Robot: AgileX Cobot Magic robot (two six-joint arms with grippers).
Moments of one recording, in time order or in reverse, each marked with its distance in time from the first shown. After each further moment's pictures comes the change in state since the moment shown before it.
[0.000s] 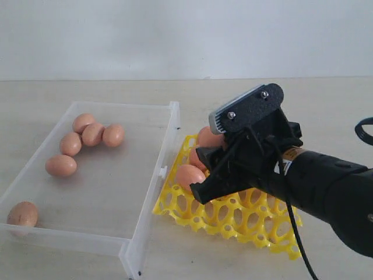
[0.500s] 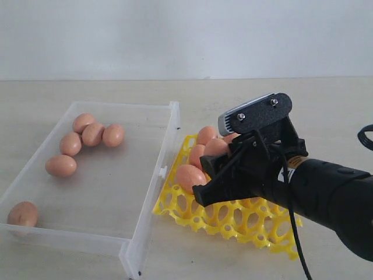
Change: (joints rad) left arm 0.000 0.000 0.000 0.000 0.000 0.000; right arm -0.002 -0.001 0.017 0.005 0.037 0.133
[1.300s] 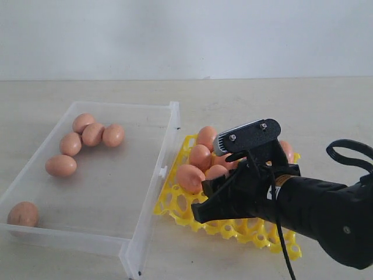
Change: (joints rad) left arm 0.000 0.000 0.000 0.000 0.000 0.000; right arm 0.000 0.115 0.000 -0.010 0.026 0.098
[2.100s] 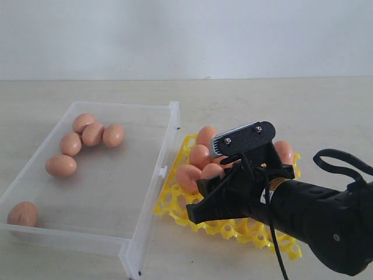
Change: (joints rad) left arm 0.000 0.000 0.000 0.000 0.000 0.000; right arm 0.018 0.044 0.000 -0.013 -0.085 0.019
